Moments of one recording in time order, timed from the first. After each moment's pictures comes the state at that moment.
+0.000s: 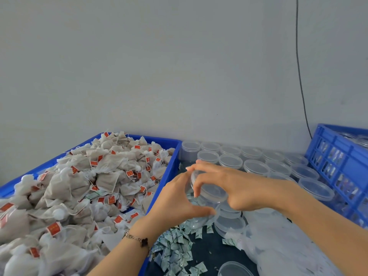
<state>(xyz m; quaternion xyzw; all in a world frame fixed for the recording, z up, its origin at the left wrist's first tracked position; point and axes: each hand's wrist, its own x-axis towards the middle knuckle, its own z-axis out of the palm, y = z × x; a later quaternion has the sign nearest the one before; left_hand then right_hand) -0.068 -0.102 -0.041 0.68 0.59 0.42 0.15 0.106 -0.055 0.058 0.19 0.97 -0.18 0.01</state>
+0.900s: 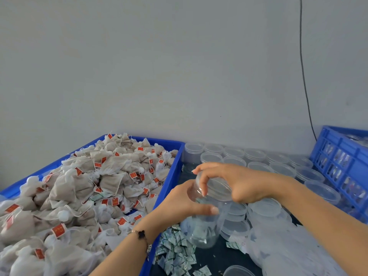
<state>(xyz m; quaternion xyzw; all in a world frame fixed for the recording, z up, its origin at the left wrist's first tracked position) -0.072 -0.101 -0.033 0.63 0.53 0.42 0.38 0.098 -0.039 0.060 0.22 0.94 -0.25 0.00</state>
